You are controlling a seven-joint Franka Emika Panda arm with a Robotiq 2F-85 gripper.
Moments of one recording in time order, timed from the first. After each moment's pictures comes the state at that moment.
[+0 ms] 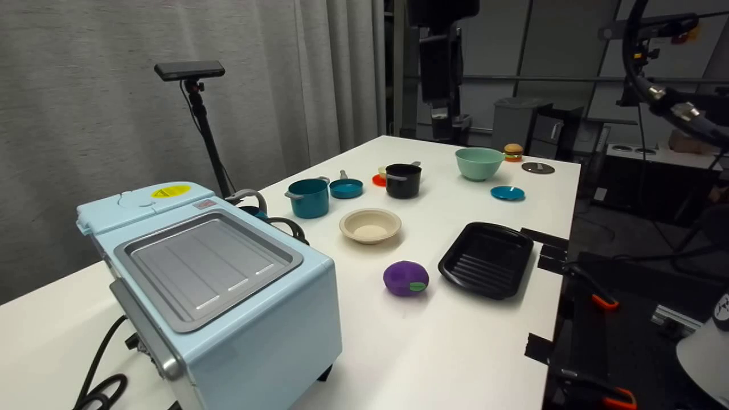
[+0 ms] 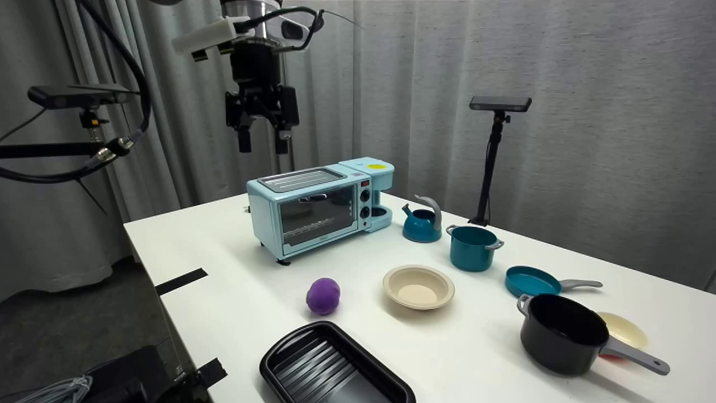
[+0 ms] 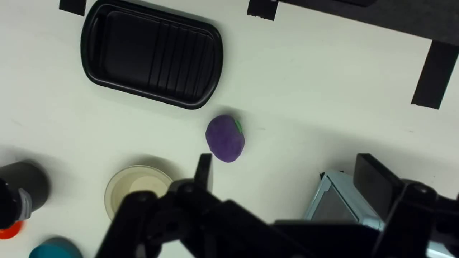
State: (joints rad) arm 0.12 -0.30 0.20 -2.15 -0.02 1.74 0.09
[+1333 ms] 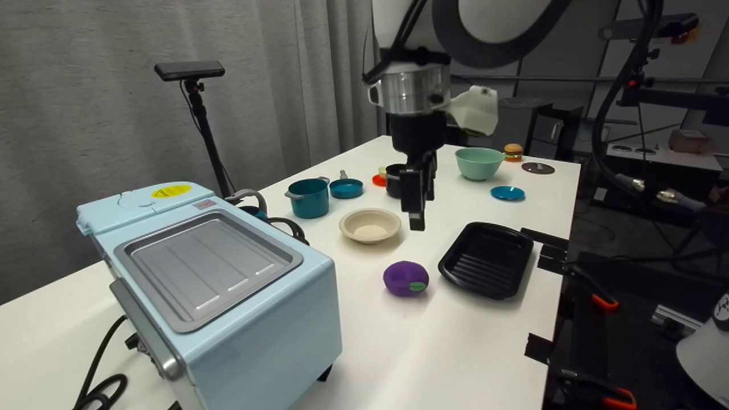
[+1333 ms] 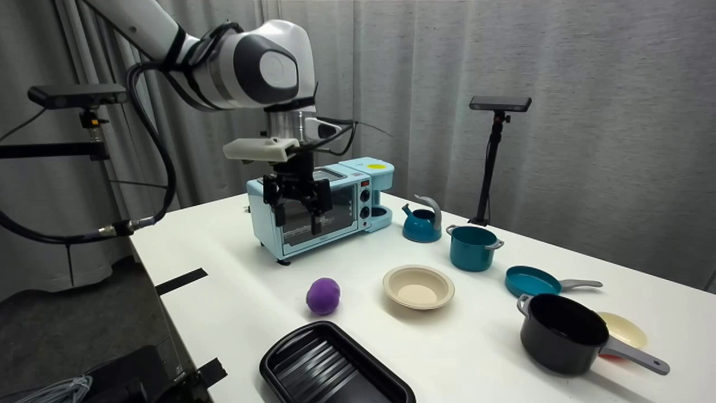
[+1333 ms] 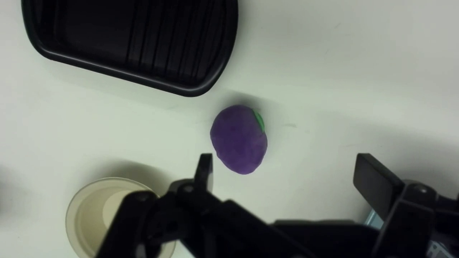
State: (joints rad) arm 0.11 -0.10 0.14 -2.35 -0.07 2.18 0.05
